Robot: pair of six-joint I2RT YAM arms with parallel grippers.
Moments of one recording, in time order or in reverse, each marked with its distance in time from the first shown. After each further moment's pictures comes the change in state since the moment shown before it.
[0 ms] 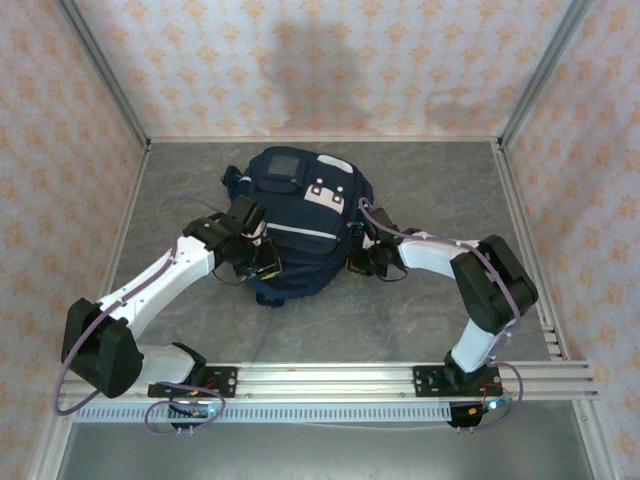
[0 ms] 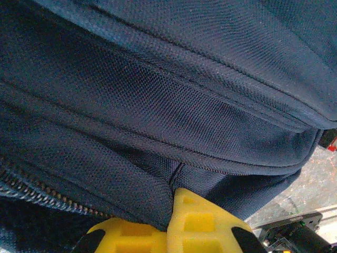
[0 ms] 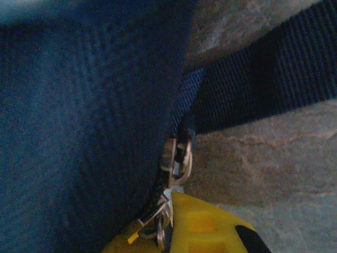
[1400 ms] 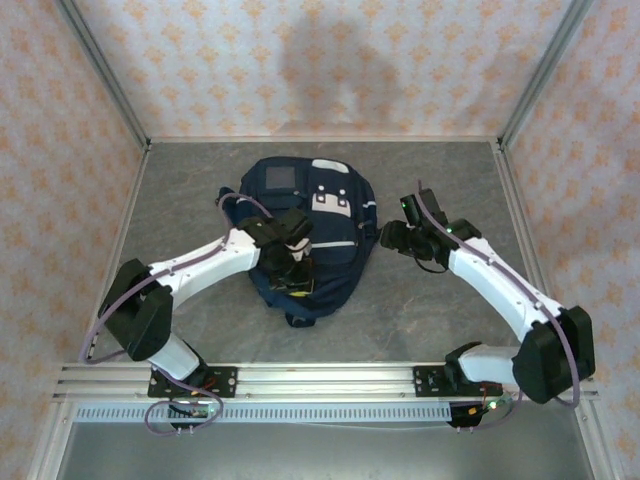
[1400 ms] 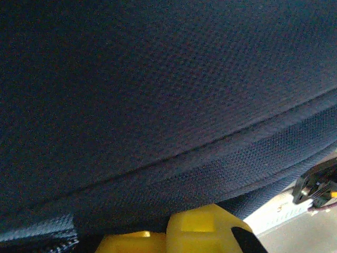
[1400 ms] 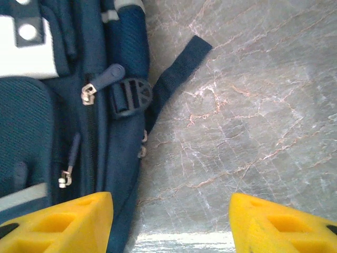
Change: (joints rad) left arm -0.238 0.255 0.112 -0.013 0.068 0.112; right arm -0.107 -0.472 0.076 -0.409 0.337 -0.070
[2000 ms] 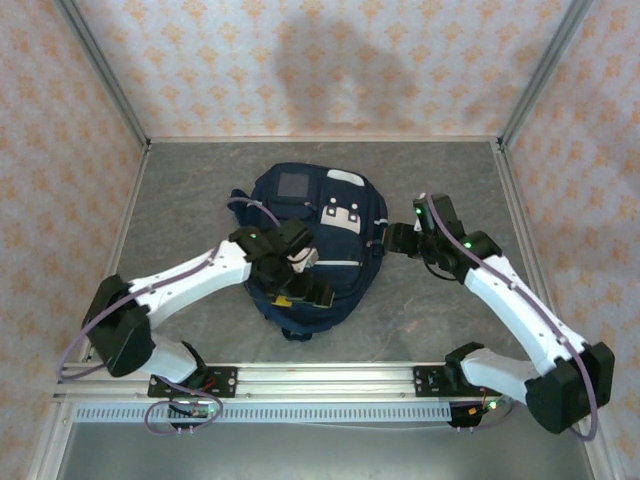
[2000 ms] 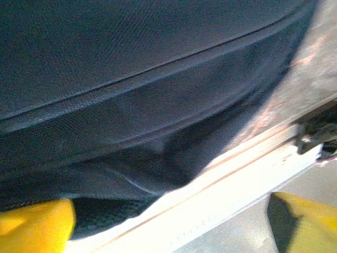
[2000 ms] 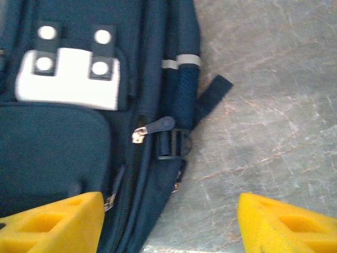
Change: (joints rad) left arm -0.063 -0.144 -0.015 -0.039 0.004 0.092; right arm 0.000 -0.178 -0.024 -0.015 -0.051 -0.117
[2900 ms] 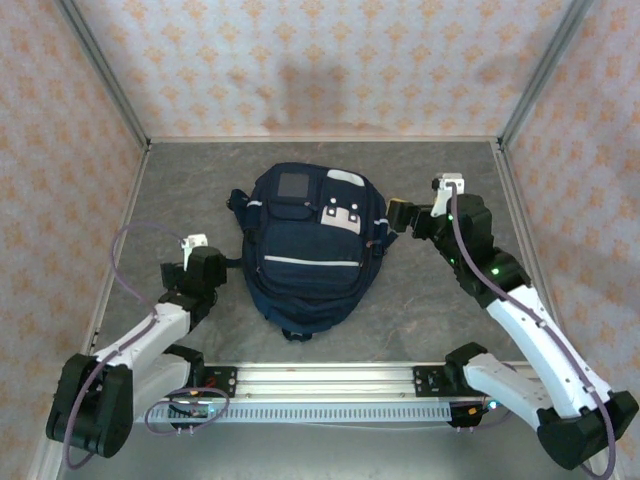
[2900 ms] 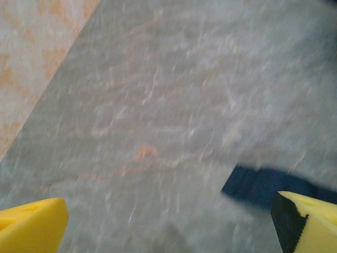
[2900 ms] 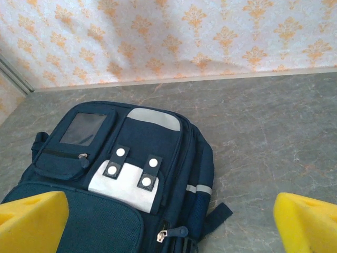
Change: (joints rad) left arm 0.560 -0.422 -0.822 0.951 -0.982 0.476; right arm 0.000 -0.179 -0.021 0.307 0.117 -0.220
